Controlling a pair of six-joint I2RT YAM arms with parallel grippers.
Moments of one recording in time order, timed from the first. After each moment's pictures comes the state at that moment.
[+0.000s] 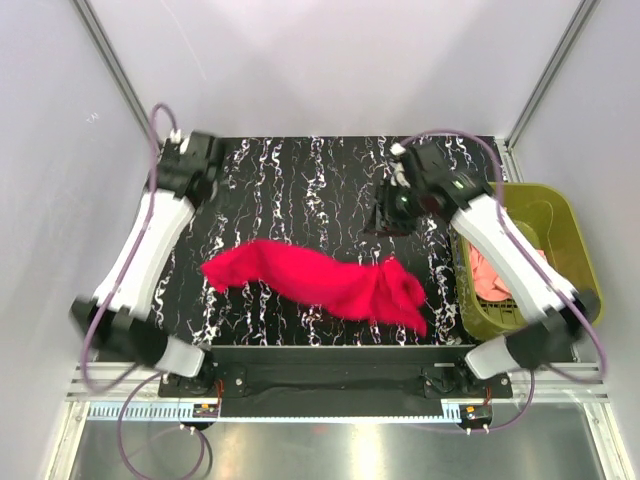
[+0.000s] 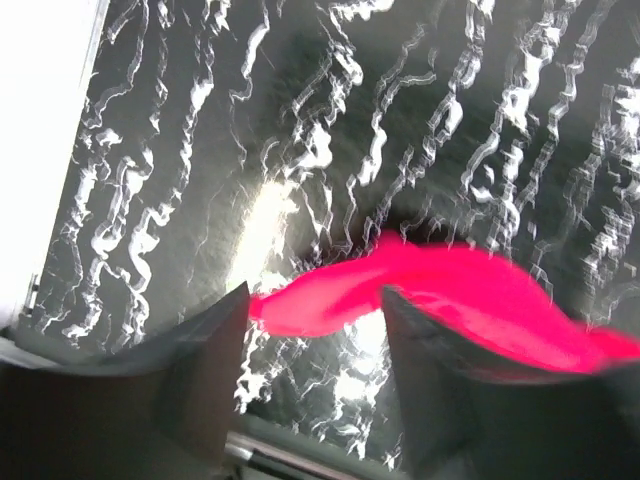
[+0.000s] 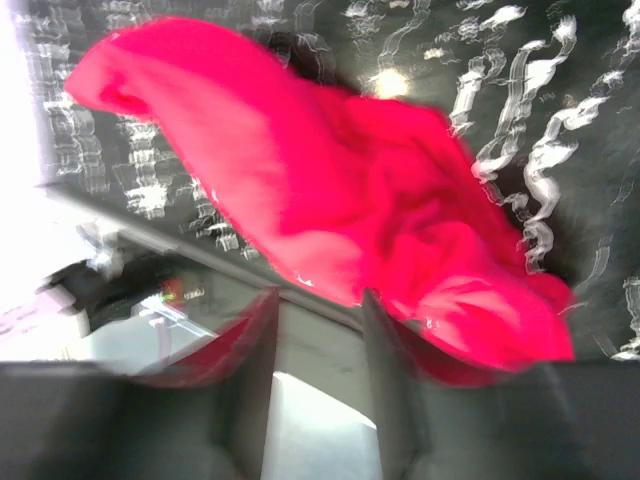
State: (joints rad) left arm -0.28 1.37 1.53 -1.13 -0.43 -0.48; right arm 0.51 1.41 1.53 -1.01 -0.26 0.56
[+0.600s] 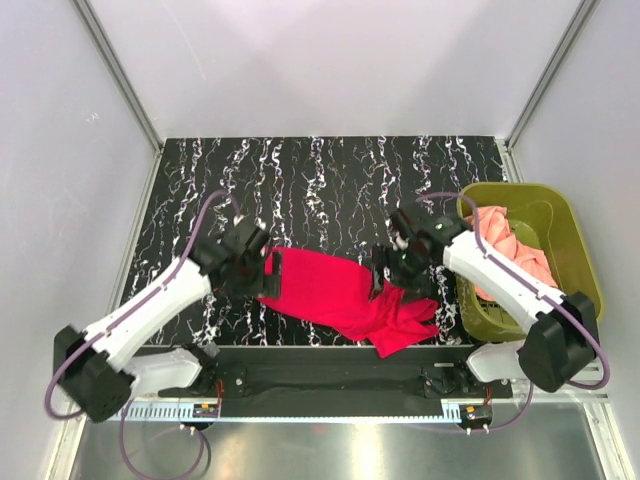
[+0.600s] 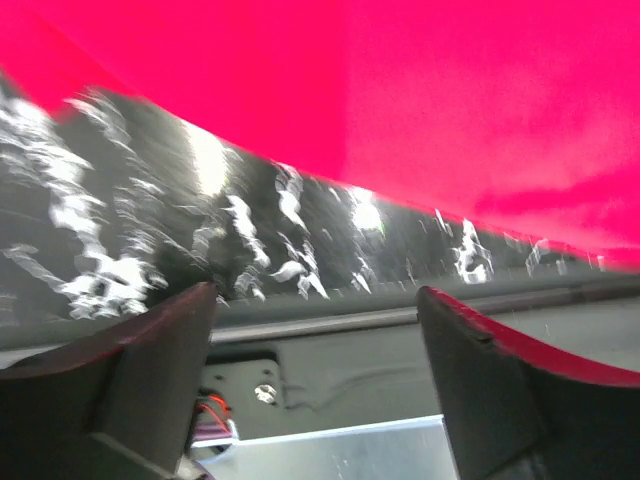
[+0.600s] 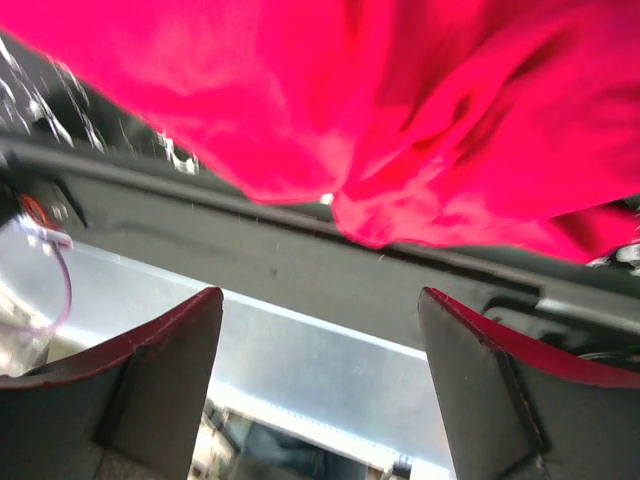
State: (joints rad) left arm -0.63 1.18 1.03 -1.07 -0.09 -0.57; right arm 0.55 1.36 1.13 -1.08 -0.26 0.59
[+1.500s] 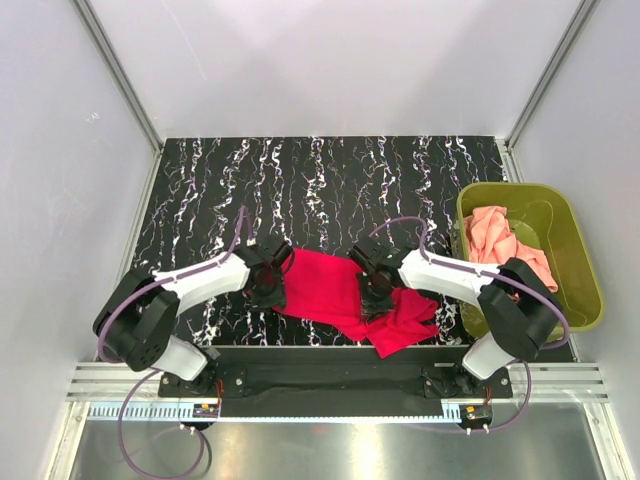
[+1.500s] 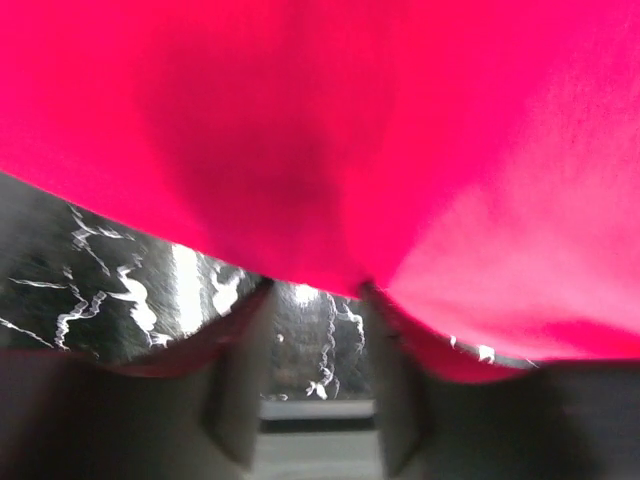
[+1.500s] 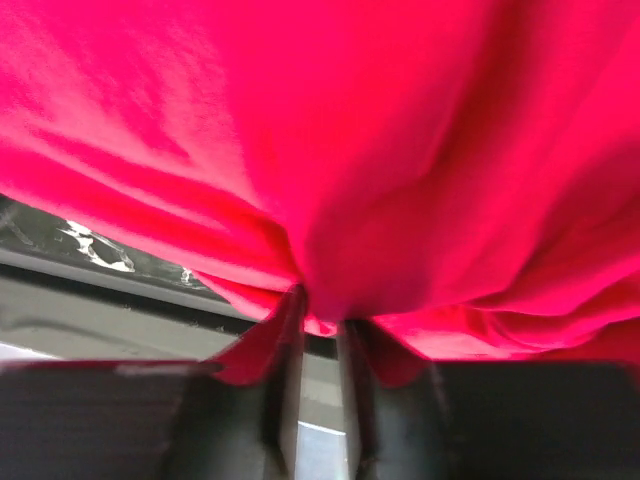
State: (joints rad) left arm -0.65 1.46 0.77 -0.69 -0.04 -0.82; right arm 0.81 1.58 0.92 -0.70 -0.15 0.75
